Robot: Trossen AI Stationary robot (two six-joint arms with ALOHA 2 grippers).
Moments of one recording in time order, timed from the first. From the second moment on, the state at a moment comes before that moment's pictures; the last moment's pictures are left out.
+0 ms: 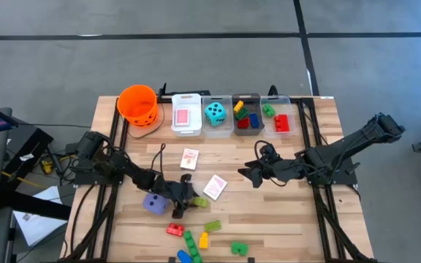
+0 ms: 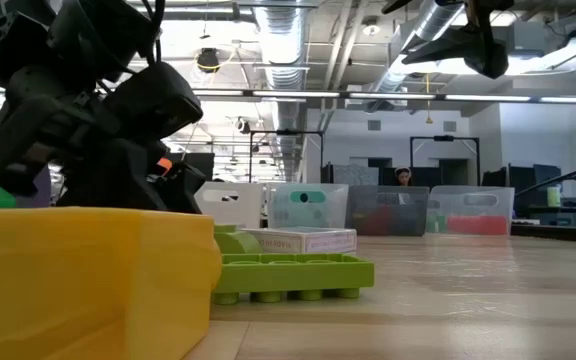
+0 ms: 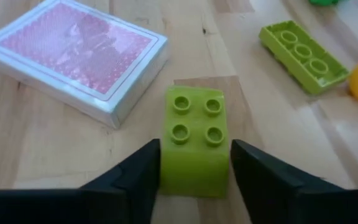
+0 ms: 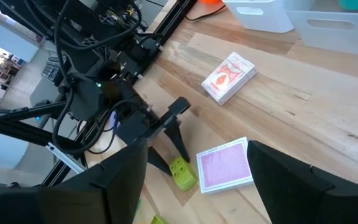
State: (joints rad) left arm -0.38 1.81 0.55 0.61 -0.10 -0.20; right arm 0.41 1.17 0.83 -0.23 0.55 1.12
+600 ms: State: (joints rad) left arm -0.38 1.71 0.54 0.60 -0.11 -0.48; right arm 0.41 1.17 0.82 0.05 0.55 0.85
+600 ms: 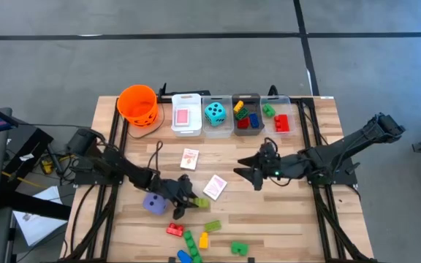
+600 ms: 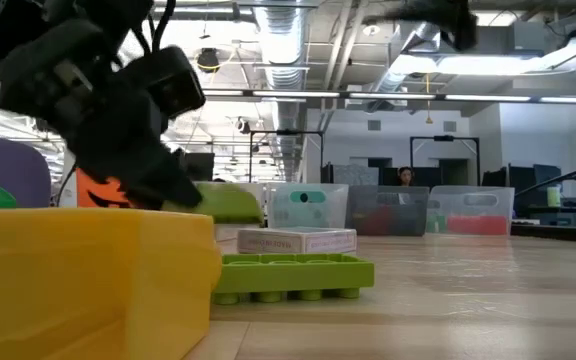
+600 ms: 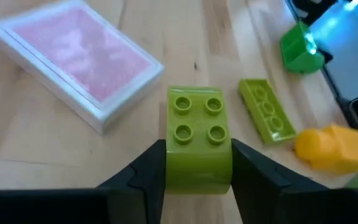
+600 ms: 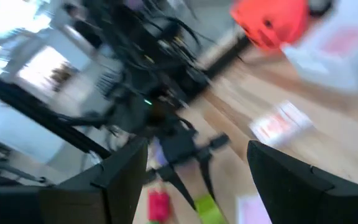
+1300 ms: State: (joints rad) left arm -0.22 1.00 0.55 0.49 -0.38 -0.67; right arm 0.36 1.17 0.83 0.41 0.55 0.32
